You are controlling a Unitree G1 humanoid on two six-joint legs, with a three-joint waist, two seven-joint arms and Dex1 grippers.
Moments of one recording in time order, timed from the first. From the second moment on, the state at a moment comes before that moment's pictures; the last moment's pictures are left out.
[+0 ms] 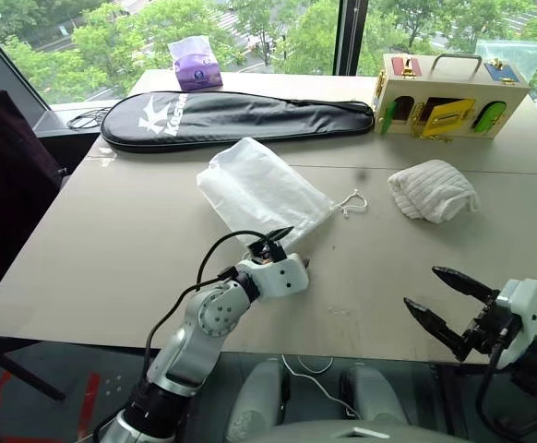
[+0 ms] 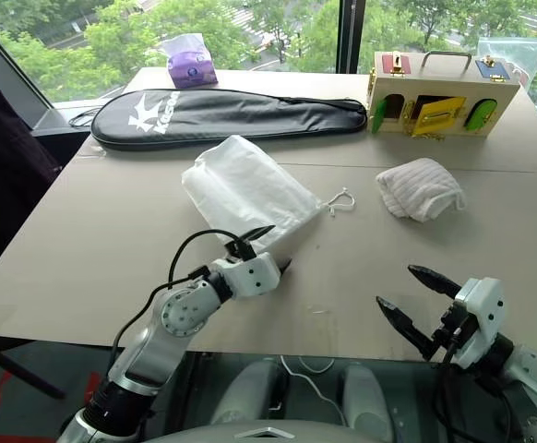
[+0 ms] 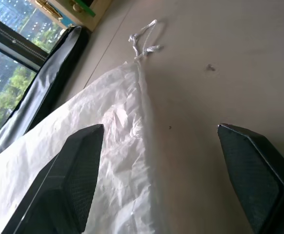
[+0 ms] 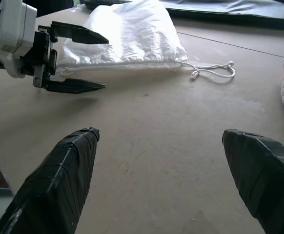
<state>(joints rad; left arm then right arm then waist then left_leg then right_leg) -0.07 0.38 -0.32 -0.32 0.54 0.09 -0.38 0.50 -0.55 -0.30 -0.61 0.58 0.21 0.80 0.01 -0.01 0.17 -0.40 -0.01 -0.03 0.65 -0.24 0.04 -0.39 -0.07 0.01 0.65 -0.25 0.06</state>
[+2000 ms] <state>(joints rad) -0.38 0.45 0.15 -0.21 -0.50 0.59 -0.68 0.23 -0.46 -0.16 -0.42 0.43 0.09 0.72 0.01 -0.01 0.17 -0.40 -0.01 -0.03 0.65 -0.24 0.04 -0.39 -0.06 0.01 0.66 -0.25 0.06</state>
